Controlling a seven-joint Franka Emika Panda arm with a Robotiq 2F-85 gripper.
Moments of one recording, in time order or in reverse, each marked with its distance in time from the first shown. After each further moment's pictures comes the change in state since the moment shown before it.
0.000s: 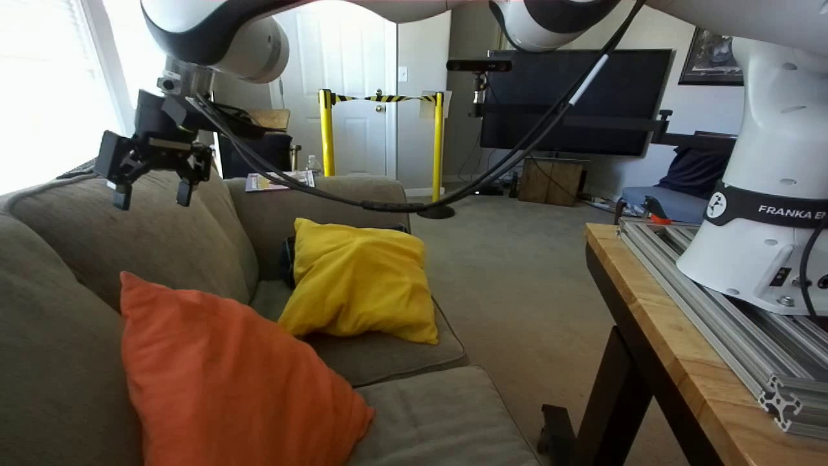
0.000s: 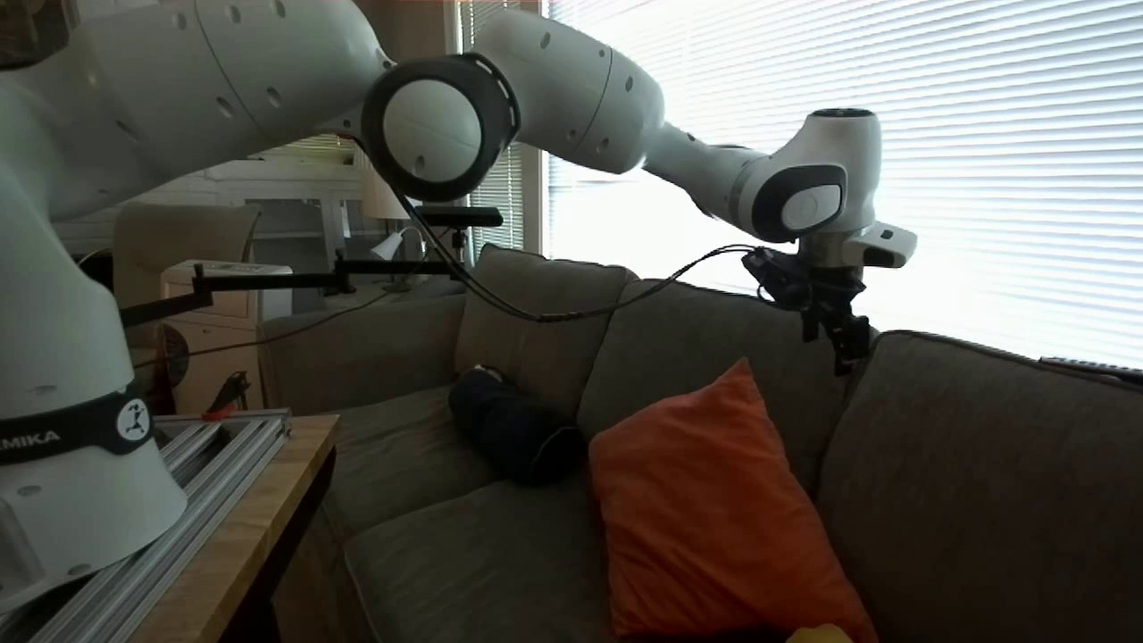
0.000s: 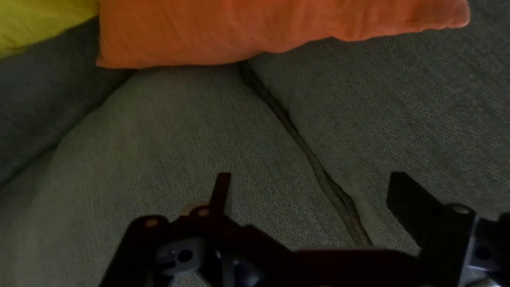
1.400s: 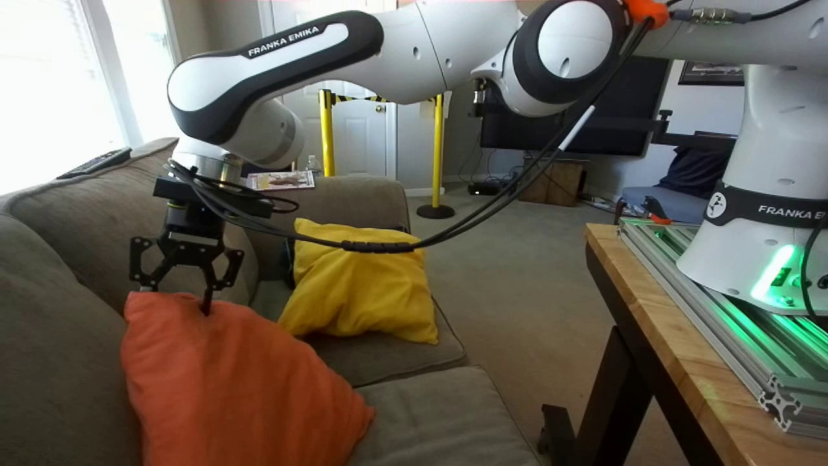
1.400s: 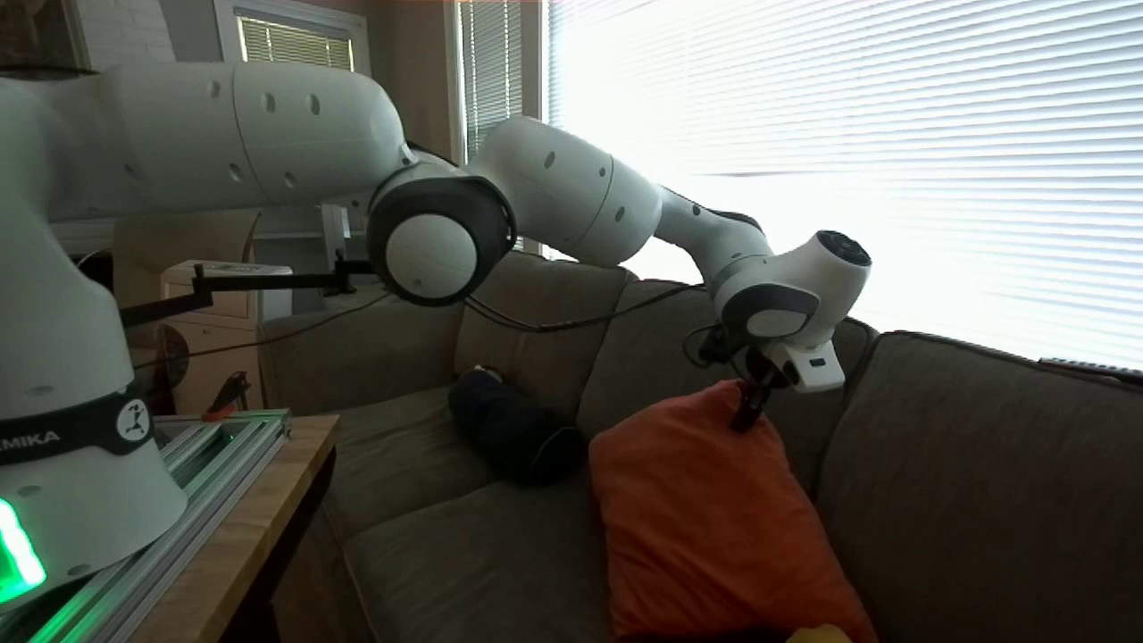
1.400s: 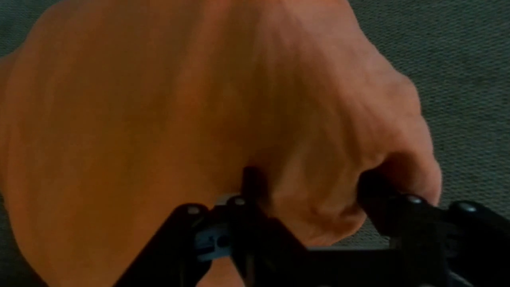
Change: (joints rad) arm -0.025 0.244 0.128 0.148 0.225 -0.166 0.425
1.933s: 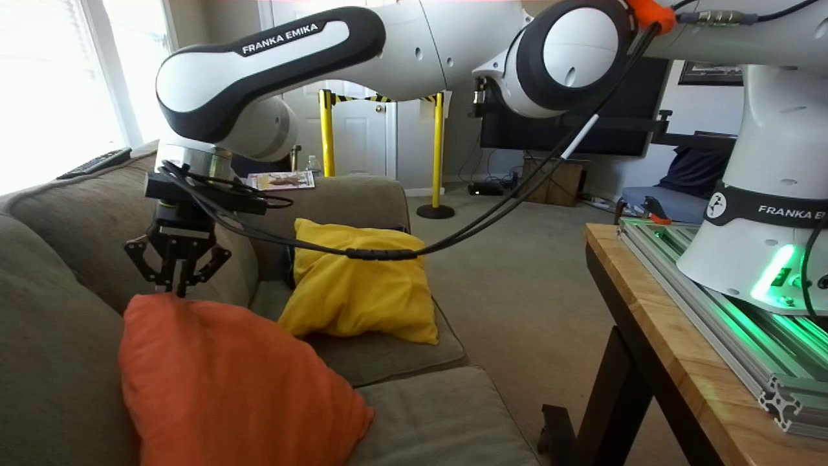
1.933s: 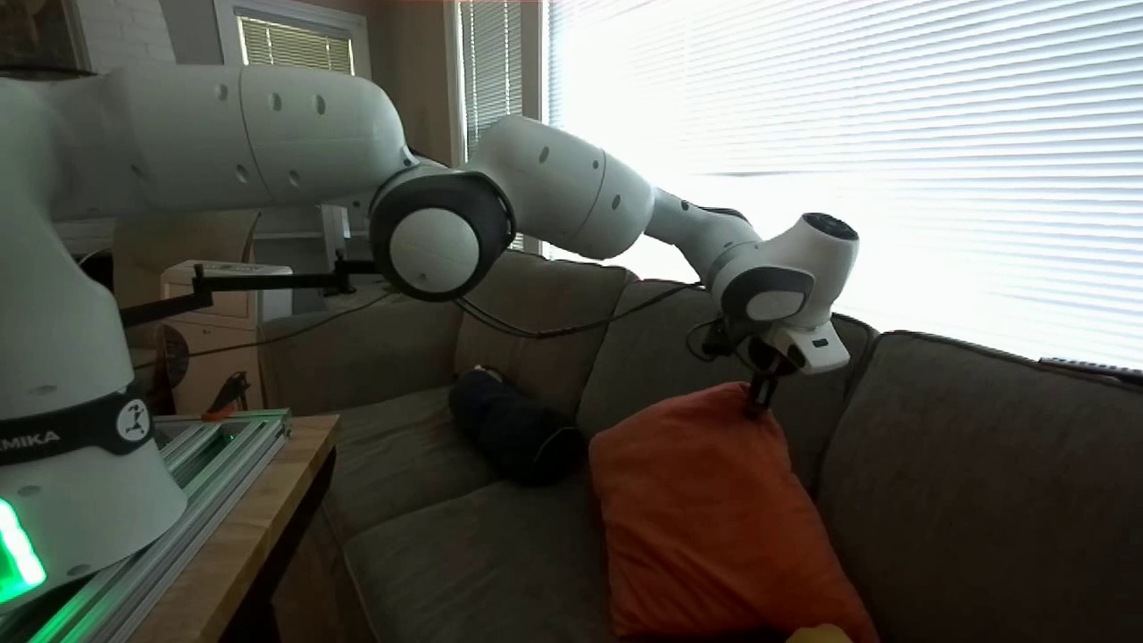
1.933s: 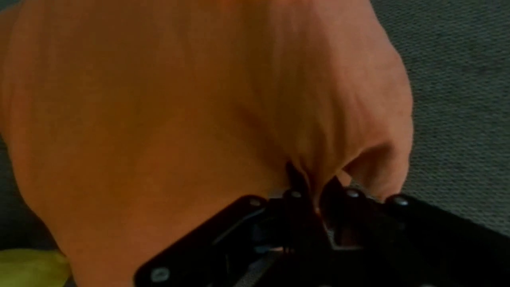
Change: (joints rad) arm 0.046 0.001 -0.062 0.047 -0.058 0.018 -0.006
